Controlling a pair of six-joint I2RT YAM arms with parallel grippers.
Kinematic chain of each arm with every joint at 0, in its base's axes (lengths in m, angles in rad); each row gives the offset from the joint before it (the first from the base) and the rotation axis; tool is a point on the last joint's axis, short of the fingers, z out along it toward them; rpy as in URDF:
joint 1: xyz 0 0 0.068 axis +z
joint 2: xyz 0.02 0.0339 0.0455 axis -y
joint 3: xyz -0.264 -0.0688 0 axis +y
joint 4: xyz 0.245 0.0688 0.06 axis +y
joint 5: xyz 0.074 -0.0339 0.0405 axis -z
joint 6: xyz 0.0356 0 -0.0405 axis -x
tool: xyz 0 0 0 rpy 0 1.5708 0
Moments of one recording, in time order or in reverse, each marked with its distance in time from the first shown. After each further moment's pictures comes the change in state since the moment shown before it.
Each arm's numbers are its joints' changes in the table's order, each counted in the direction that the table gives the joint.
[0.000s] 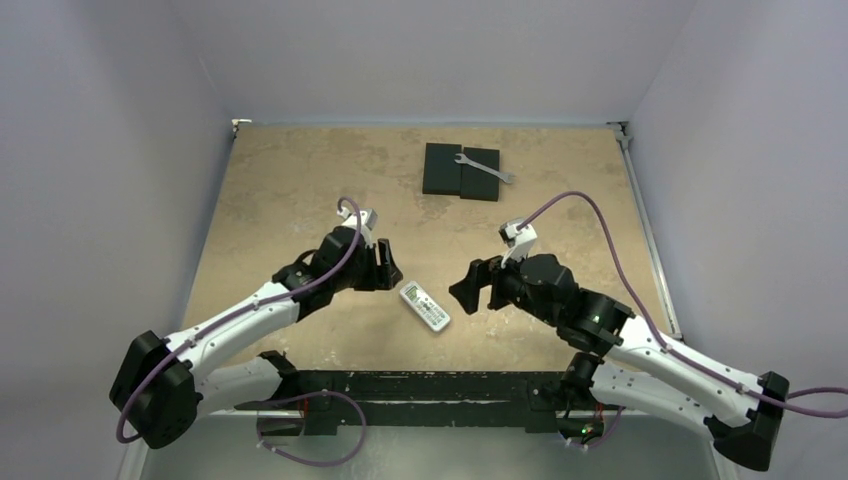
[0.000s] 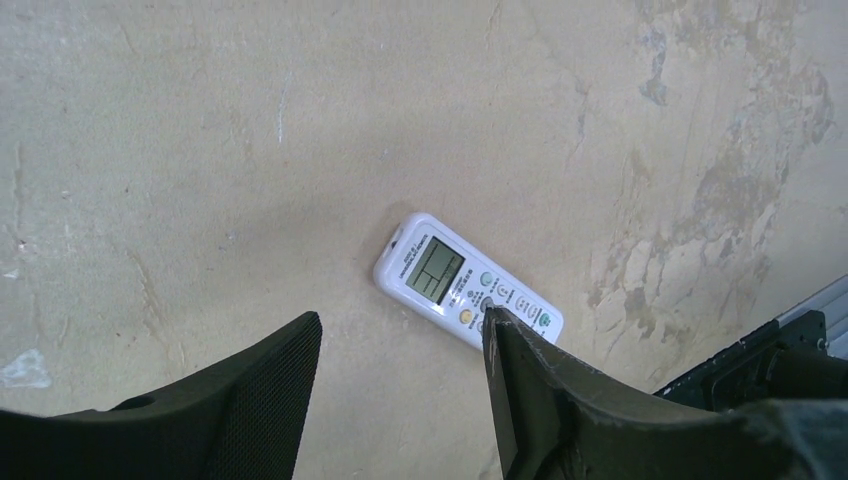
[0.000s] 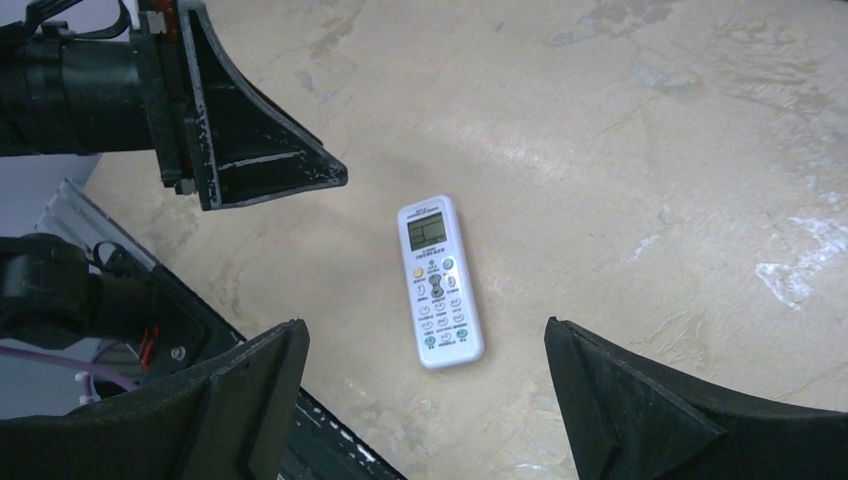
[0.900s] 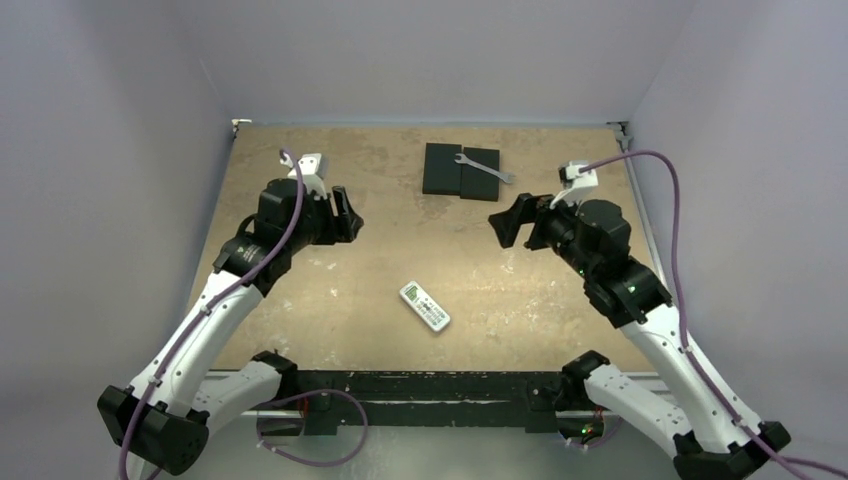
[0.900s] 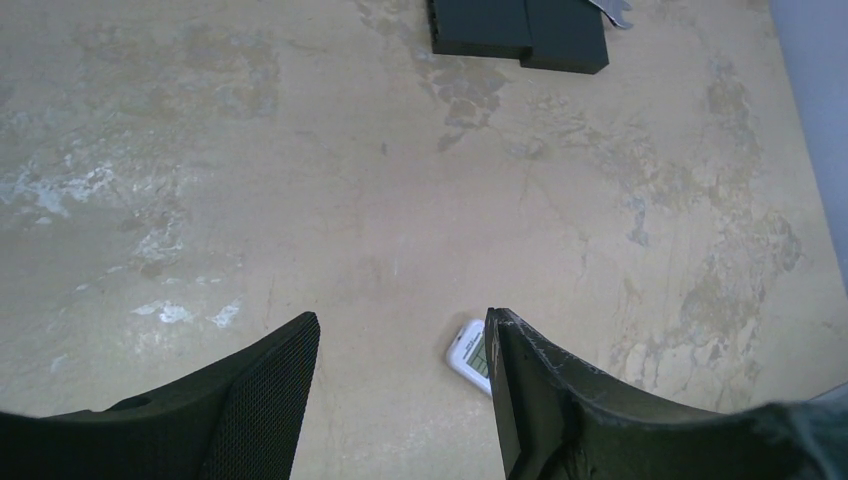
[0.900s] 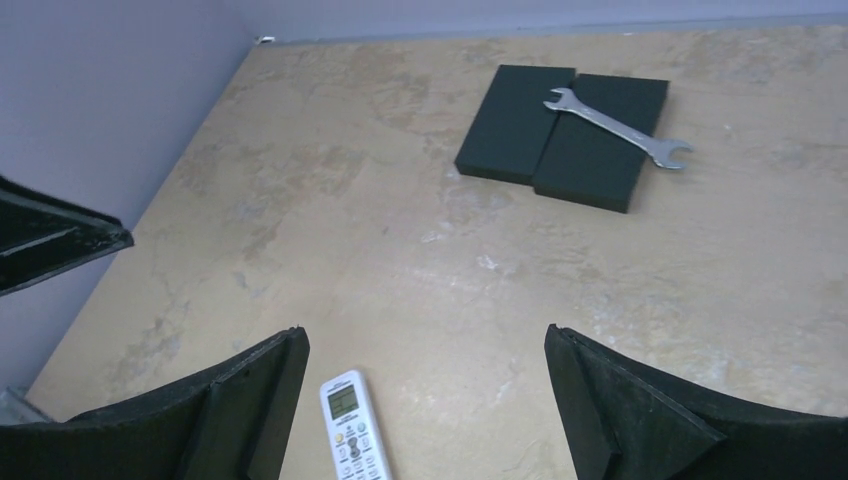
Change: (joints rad) left arm 0.255 0.099 -0.383 0.311 0.020 -0.230; right arm -0.386 -0.062 -0.287 0.059 -0.100 0.157
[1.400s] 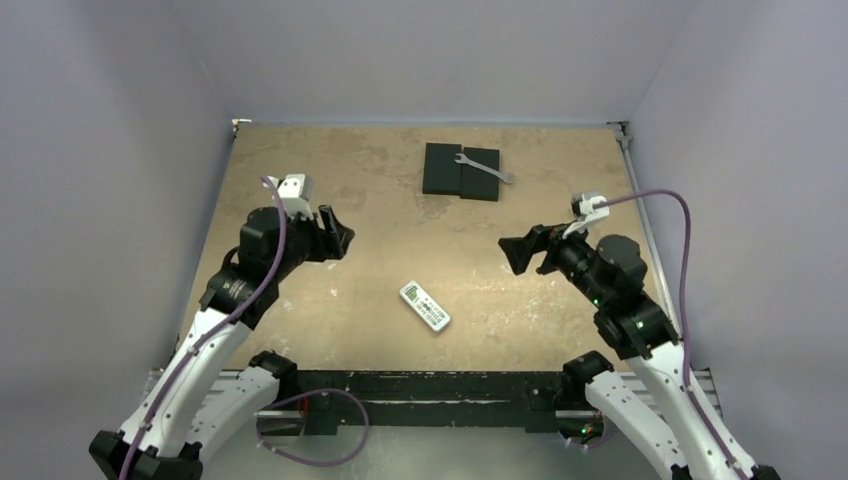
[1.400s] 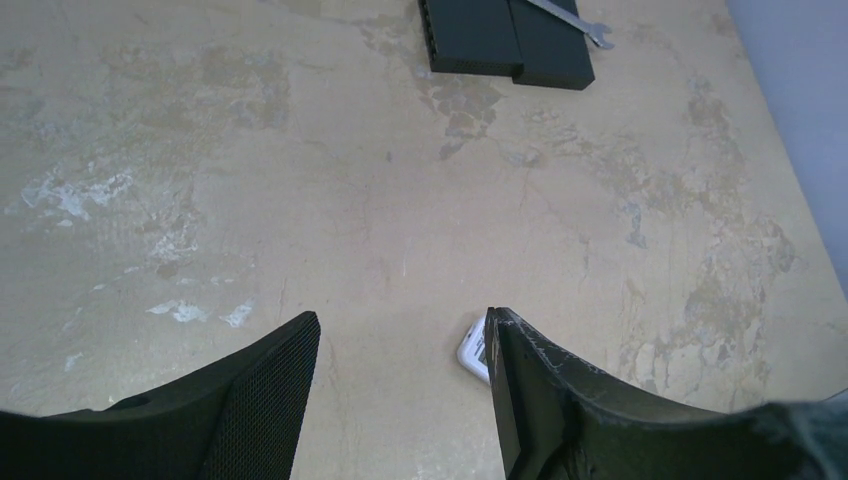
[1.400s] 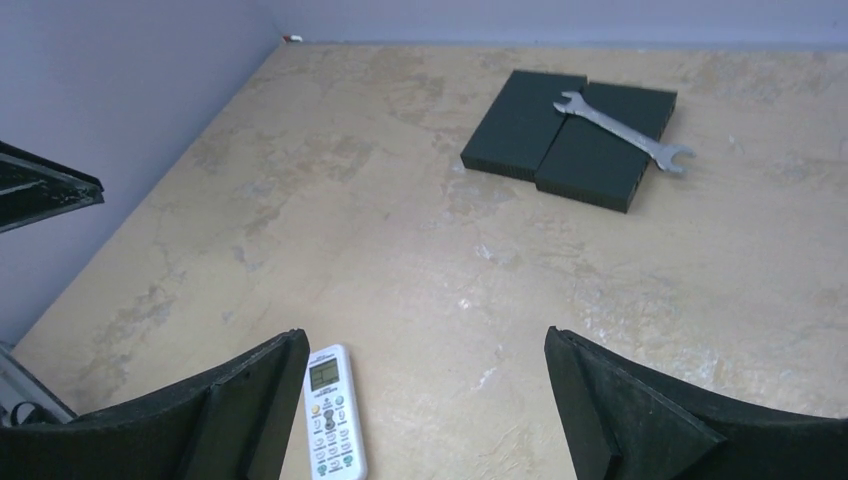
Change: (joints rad) left arm 0.046 0.170 0.151 -0.060 0.016 -0.020; right arm -0.151 0.187 0.192 -0.054 -0.177 0.060
